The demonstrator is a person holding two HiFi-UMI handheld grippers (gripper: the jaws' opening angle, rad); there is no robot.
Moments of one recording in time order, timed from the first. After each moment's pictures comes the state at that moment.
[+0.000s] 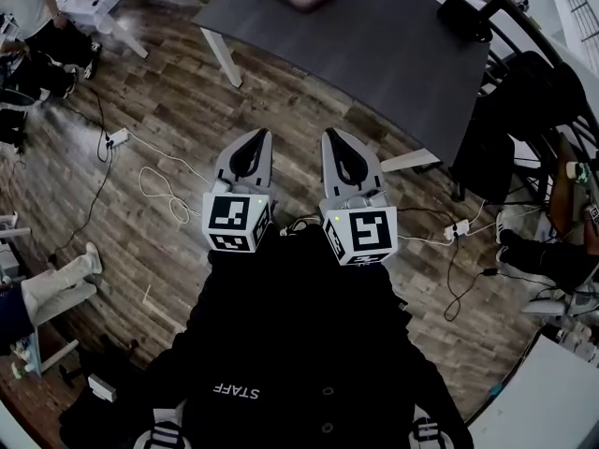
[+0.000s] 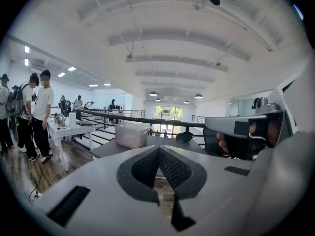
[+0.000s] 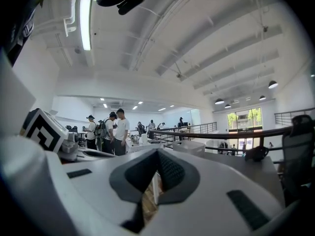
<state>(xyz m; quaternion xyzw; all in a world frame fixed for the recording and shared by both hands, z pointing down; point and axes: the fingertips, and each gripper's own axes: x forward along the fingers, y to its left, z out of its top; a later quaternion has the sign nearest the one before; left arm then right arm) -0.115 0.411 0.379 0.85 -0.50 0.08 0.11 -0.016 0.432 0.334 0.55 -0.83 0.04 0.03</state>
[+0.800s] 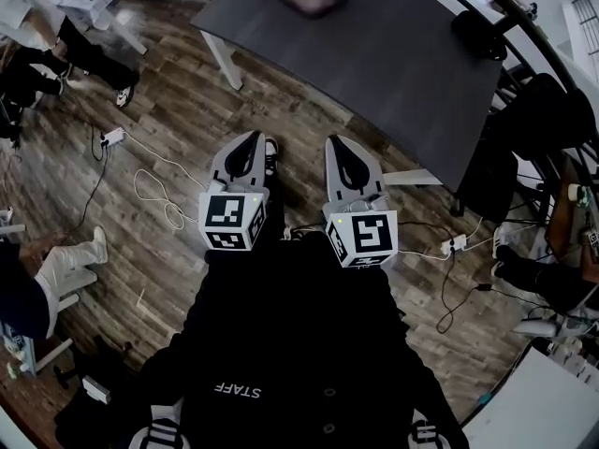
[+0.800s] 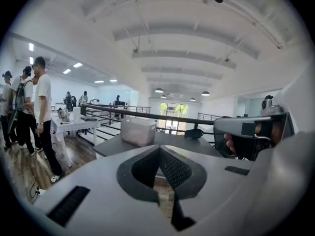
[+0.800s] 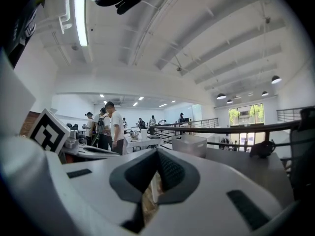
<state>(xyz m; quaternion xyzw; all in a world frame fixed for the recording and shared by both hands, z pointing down) -0.134 0.329 0.432 0.83 -0.53 0.09 0.13 -0.014 0.352 0.387 0.54 -0.84 0.06 0.05</state>
